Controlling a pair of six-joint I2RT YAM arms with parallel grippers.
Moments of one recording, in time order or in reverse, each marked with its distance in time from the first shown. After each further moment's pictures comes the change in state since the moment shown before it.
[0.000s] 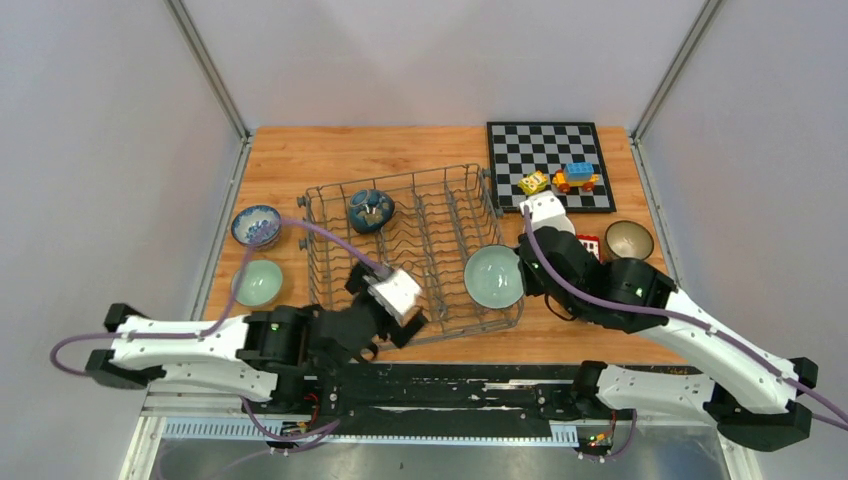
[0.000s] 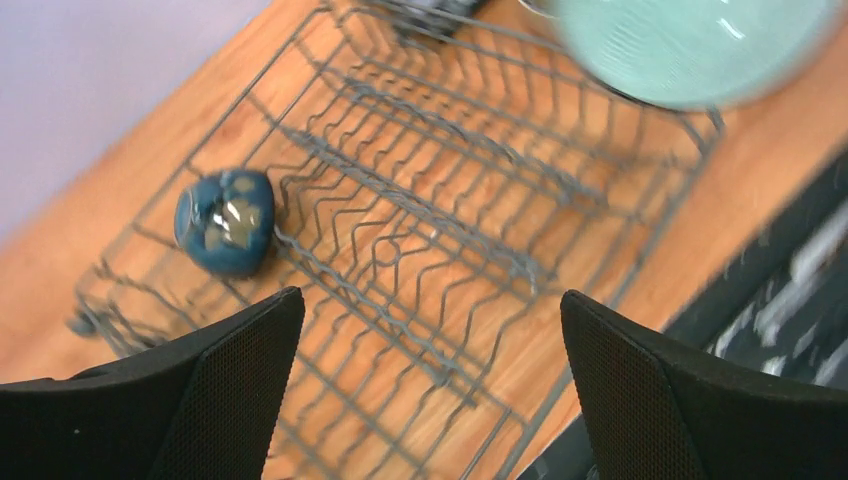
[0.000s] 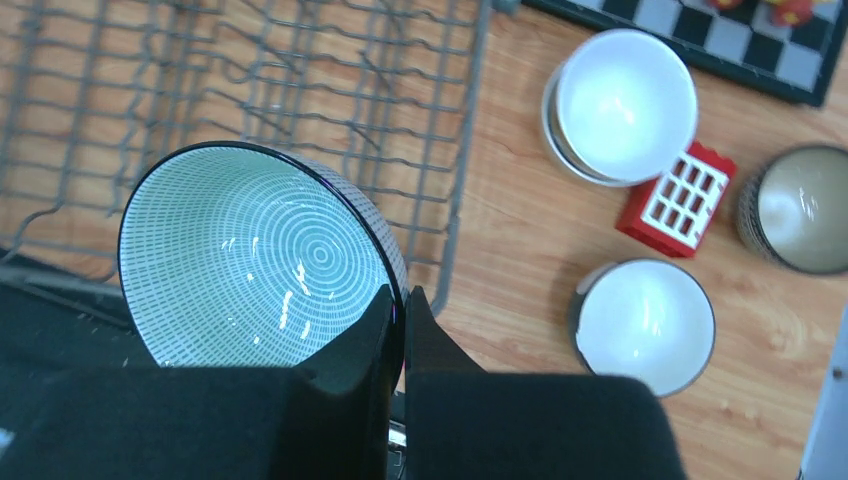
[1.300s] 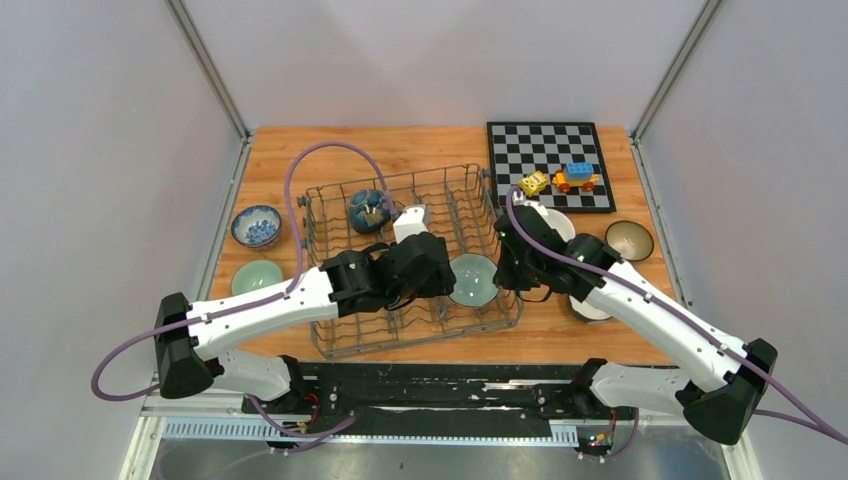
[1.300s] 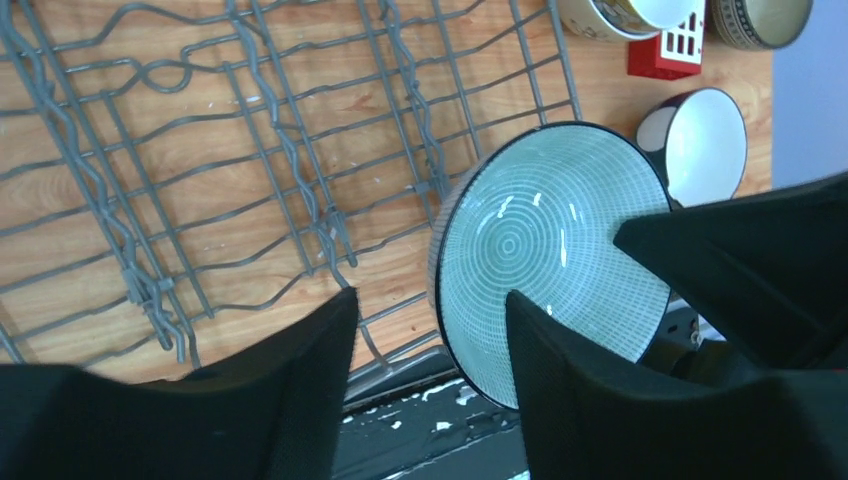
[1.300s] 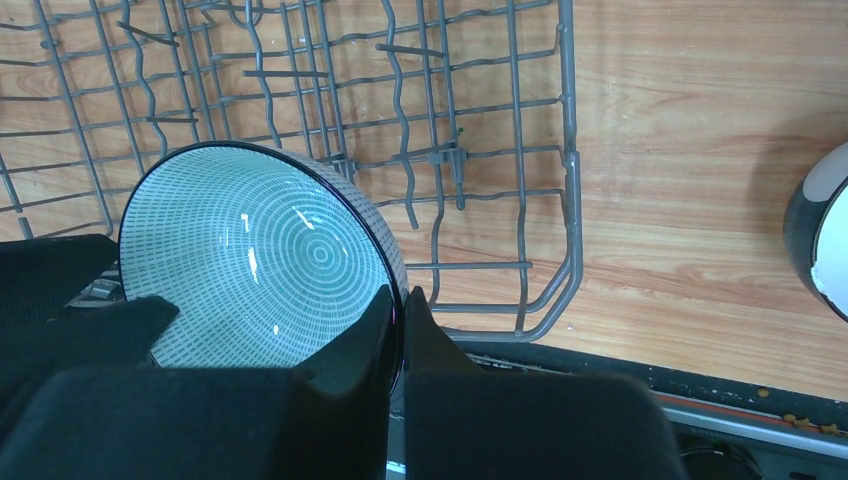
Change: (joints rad) left arm 0.478 0.389 0.229 -0.119 0.437 -1.007; right arm -0.264 0.164 -0.126 0.082 -0.344 0.336
